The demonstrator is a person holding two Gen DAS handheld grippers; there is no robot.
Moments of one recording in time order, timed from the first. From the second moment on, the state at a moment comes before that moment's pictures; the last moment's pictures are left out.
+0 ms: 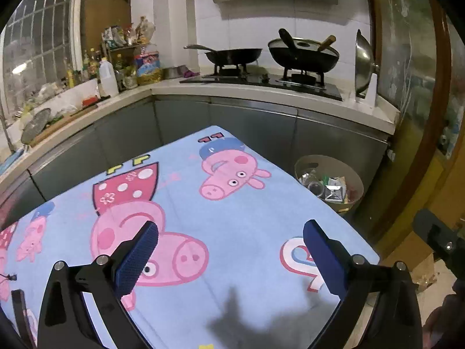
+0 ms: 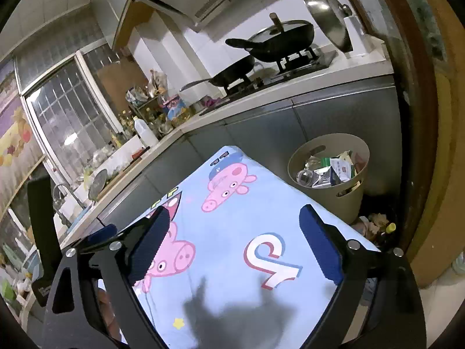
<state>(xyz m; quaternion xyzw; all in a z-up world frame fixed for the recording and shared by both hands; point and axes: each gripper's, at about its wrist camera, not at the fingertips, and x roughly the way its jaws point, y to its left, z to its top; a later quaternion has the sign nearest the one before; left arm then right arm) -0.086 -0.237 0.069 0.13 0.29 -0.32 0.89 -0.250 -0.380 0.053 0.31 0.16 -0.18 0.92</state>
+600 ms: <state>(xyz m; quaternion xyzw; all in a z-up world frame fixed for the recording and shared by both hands) -0.087 -0.223 0.082 0.14 0.27 -0.28 0.91 -0.261 -0.374 0.063 0.32 0.11 -0.22 0.91</state>
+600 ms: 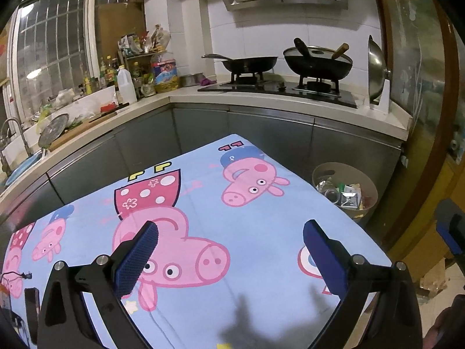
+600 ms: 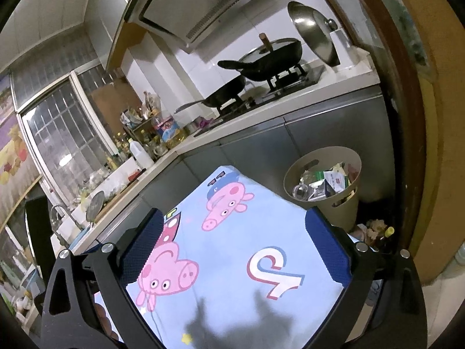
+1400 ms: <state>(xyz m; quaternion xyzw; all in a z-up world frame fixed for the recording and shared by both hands) -0.089 -0.236 0.076 0.16 0.28 -0.26 0.91 -0.268 -0.384 0.049 0.35 0.11 -0.22 0.90</state>
